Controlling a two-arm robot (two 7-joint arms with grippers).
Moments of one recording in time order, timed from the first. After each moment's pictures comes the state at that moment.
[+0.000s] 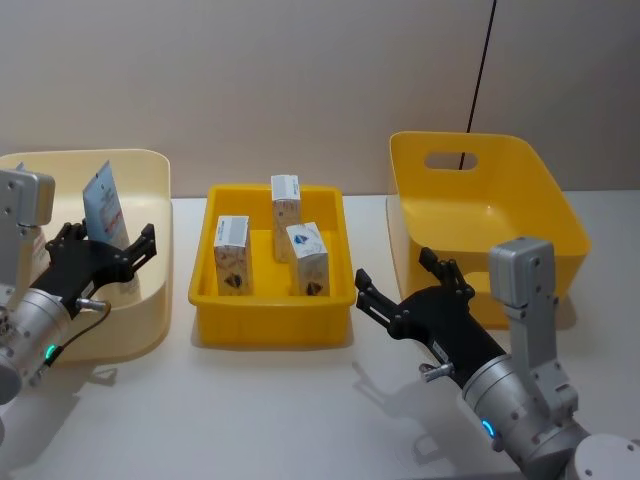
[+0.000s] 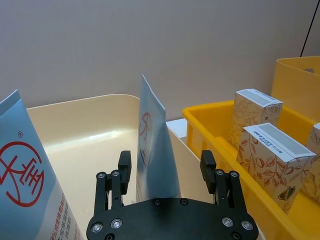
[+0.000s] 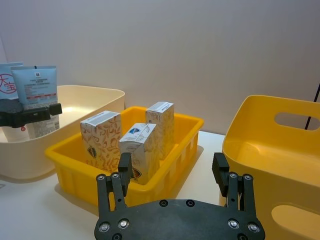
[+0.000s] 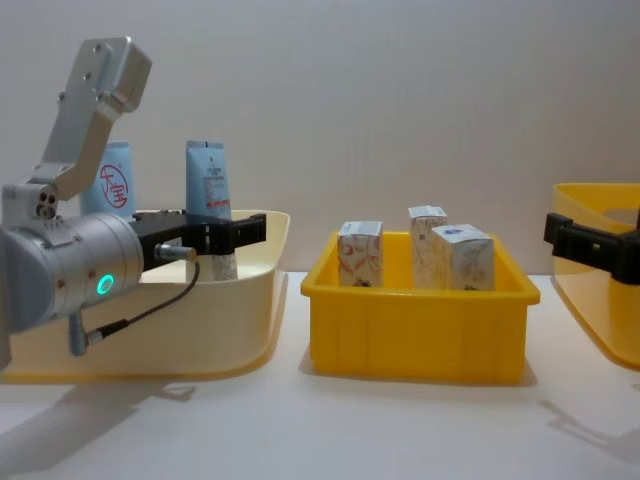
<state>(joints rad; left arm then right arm) -0.48 0.22 0.36 -1.25 -0.34 0.08 -0.16 -0.01 0.34 -0.23 -1.77 0.29 0.03 0.07</state>
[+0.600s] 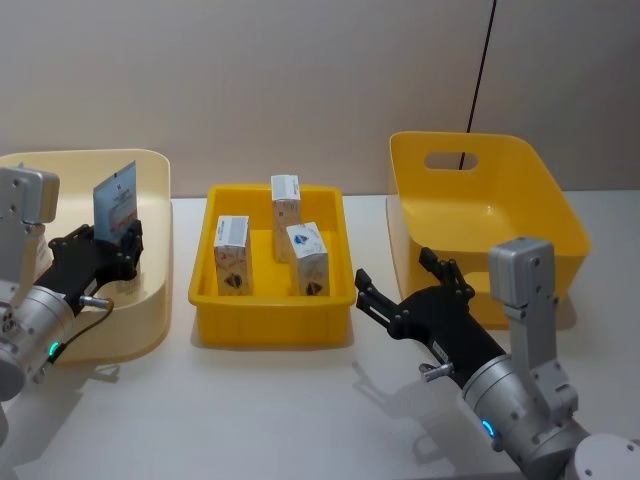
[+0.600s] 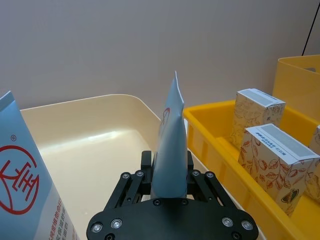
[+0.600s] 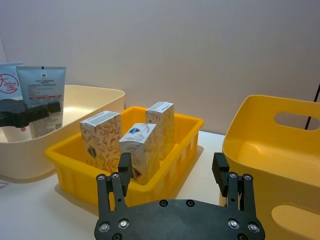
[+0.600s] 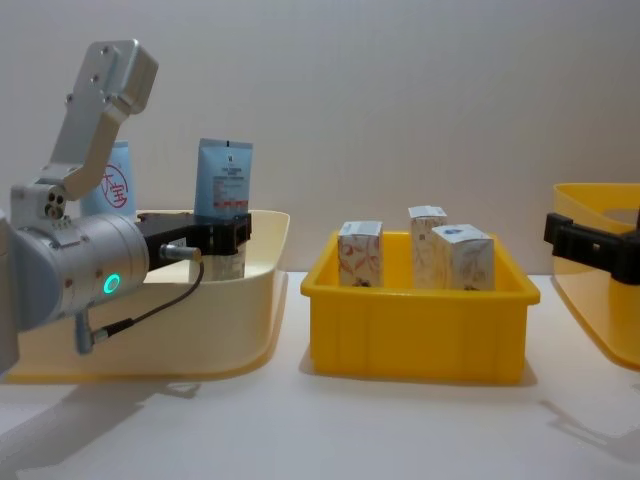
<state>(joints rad) -0.49 0.21 0.36 -1.23 -0.34 0.07 -0.16 -0.01 0.34 -0.23 -1.77 0.29 0.03 0.07</state>
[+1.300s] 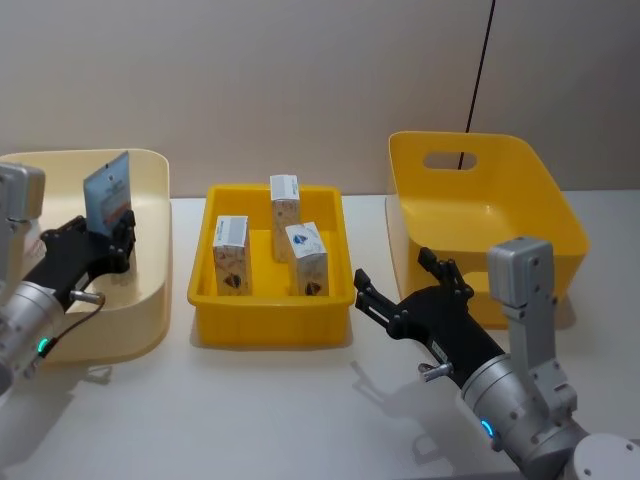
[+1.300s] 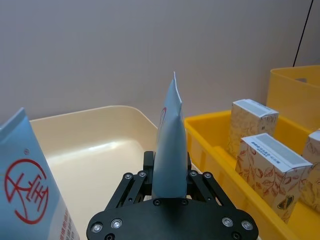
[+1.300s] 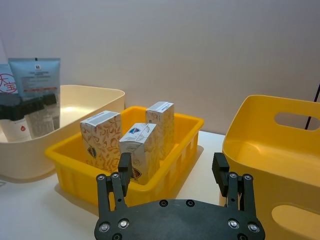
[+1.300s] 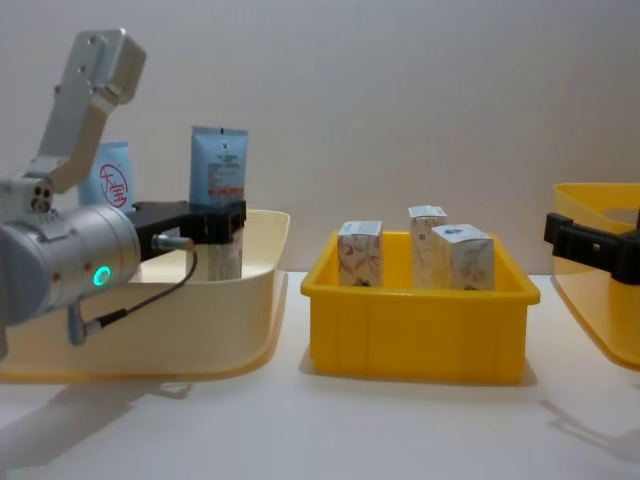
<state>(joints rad) -0.49 0.22 0.34 -1.23 -0.34 0.04 -0.20 -0.01 0.34 -0.23 -1.77 0.29 0.03 0.07</state>
